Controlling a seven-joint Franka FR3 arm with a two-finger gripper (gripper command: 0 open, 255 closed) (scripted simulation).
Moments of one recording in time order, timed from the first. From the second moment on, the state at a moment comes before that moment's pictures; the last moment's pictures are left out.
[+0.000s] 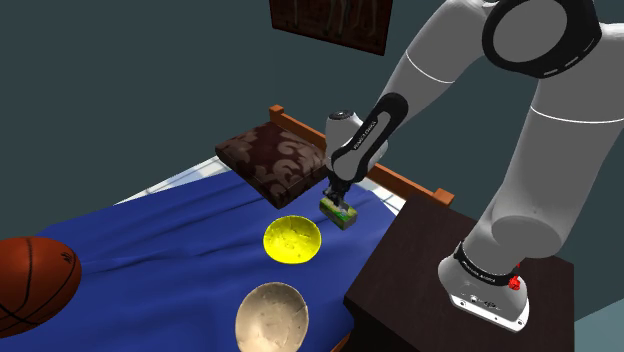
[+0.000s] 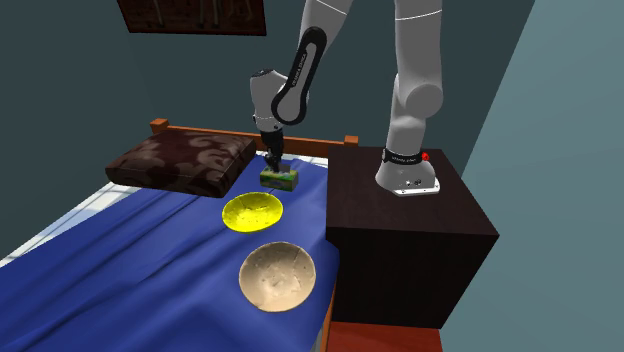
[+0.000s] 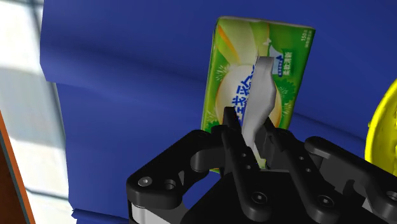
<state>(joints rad) -0.06 0.20 0.04 -2.55 -0.02 2.70 0.17</state>
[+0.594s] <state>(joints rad) -0.06 0.19 0.04 -2.55 -0.02 2.68 0.17</state>
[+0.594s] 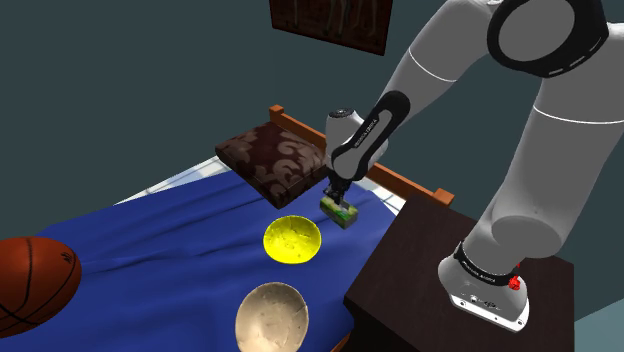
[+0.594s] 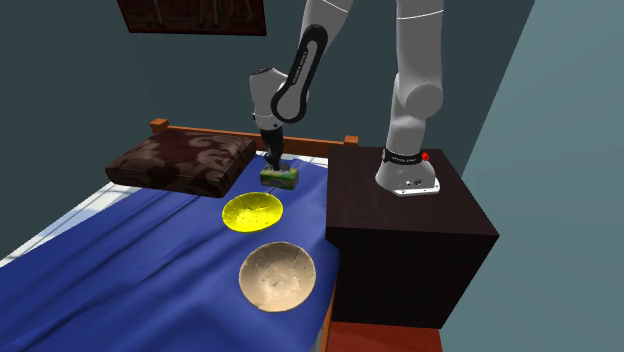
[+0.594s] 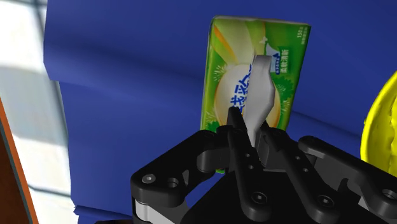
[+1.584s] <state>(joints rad) -0.06 -0.02 0.04 -2.54 0.00 2.47 0.15</state>
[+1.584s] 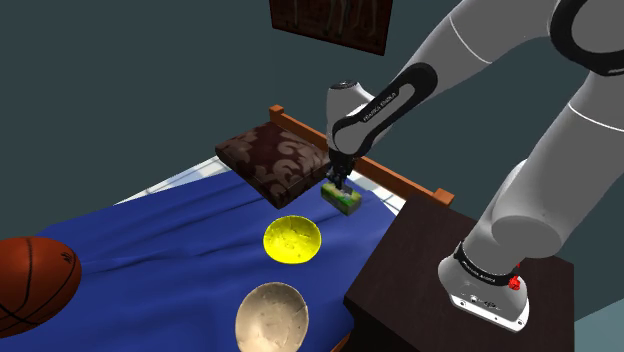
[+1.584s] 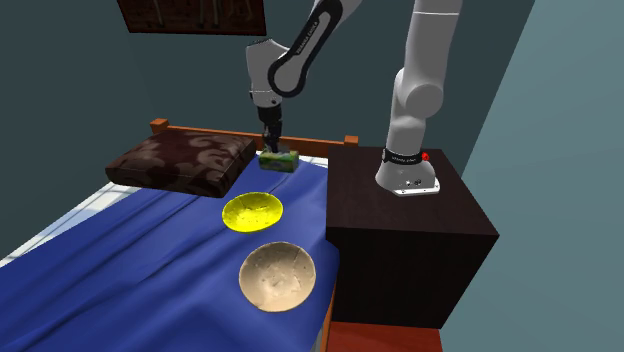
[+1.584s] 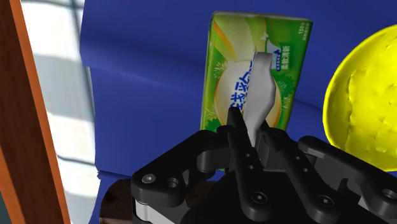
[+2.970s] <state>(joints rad) 0.12 -0.13 0.25 -2.50 0.07 2.32 0.48</state>
